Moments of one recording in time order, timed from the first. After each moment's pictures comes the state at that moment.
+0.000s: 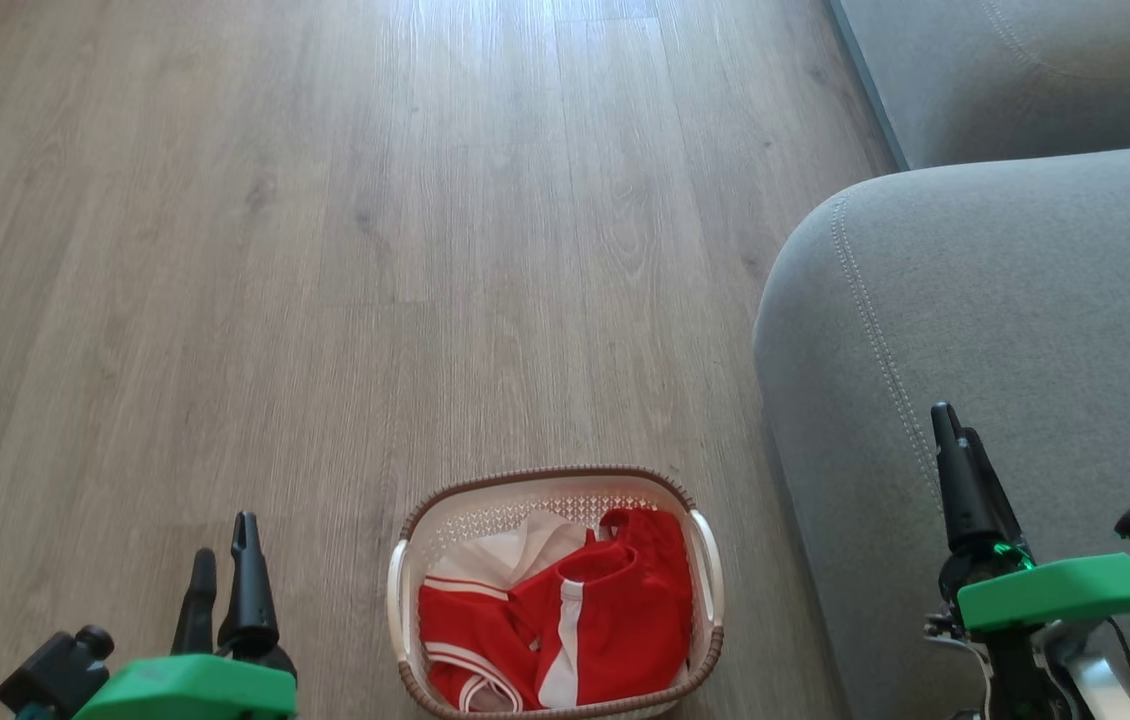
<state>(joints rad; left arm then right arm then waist) 0.02 0.03 -0.08 0.14 -0.89 0.03 -0.06 -0.01 -0.19 0.17 0.16 1.18 0.13 -0.24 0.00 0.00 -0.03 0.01</state>
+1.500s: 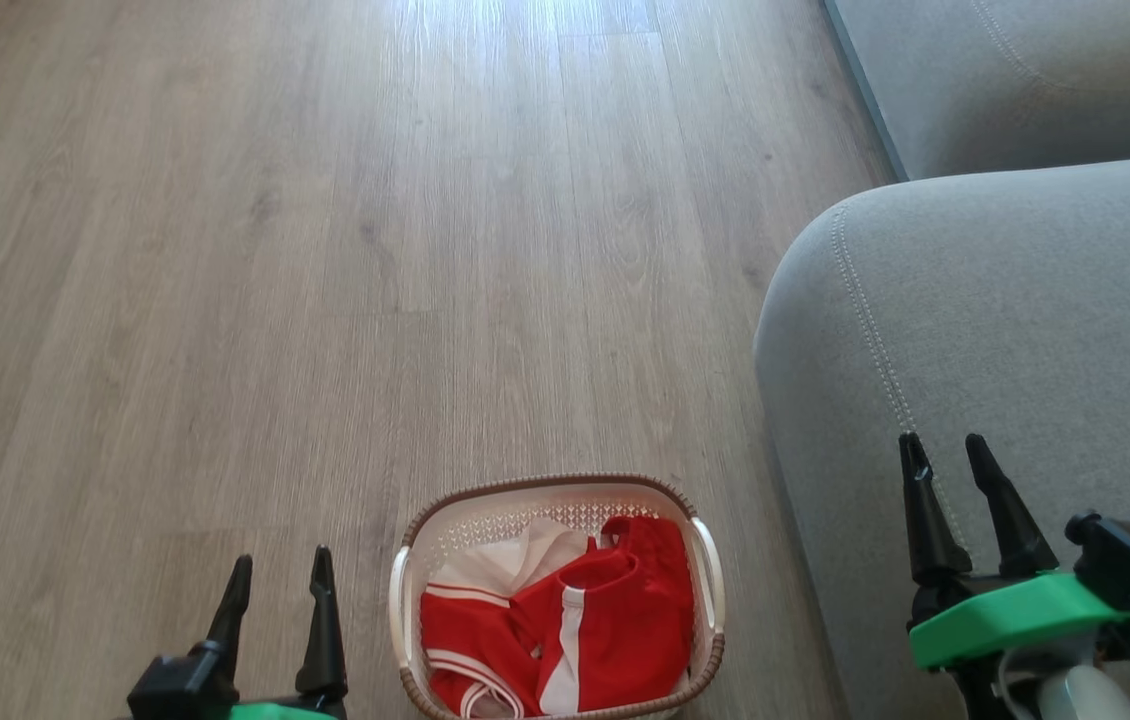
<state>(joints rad) 0.06 0.08 -0.21 0.16 -0.30 0.11 -0.19 0.02 -0.10 0.04 0.19 0.47 0.13 -0.25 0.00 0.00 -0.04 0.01</state>
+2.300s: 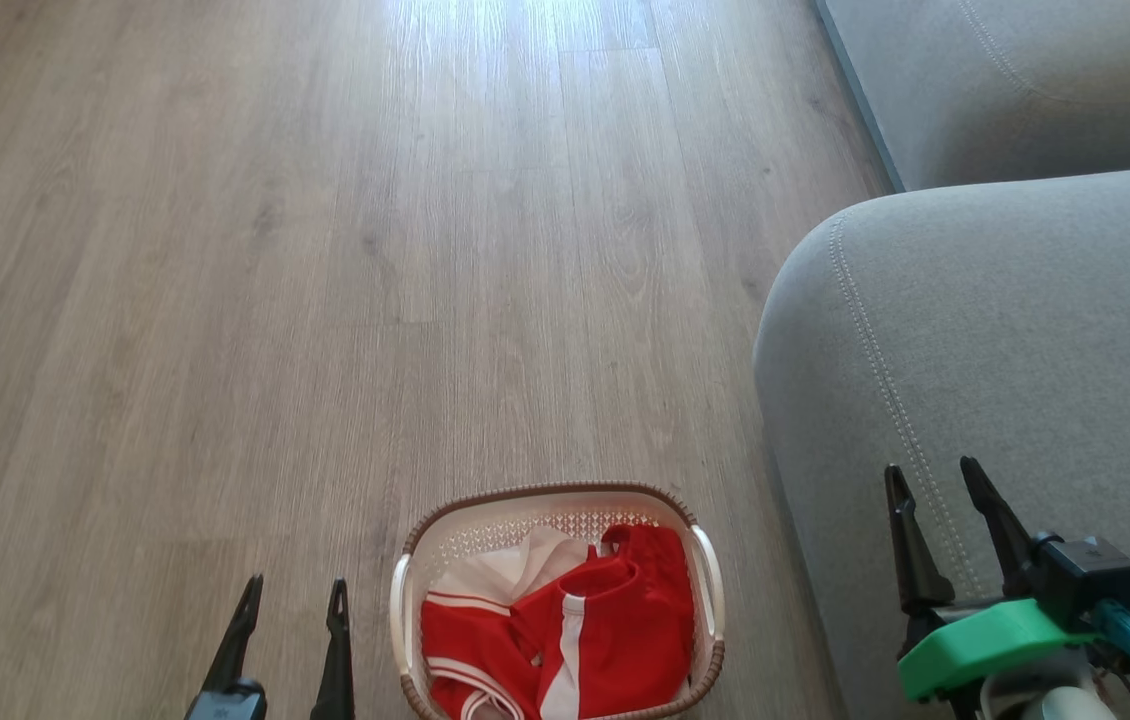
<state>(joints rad) 0.11 0.09 -0.22 0.17 -0.08 0.14 -0.25 0.06 -0.05 -0.02 0.19 0.16 0.13 -0.25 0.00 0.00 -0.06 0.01</state>
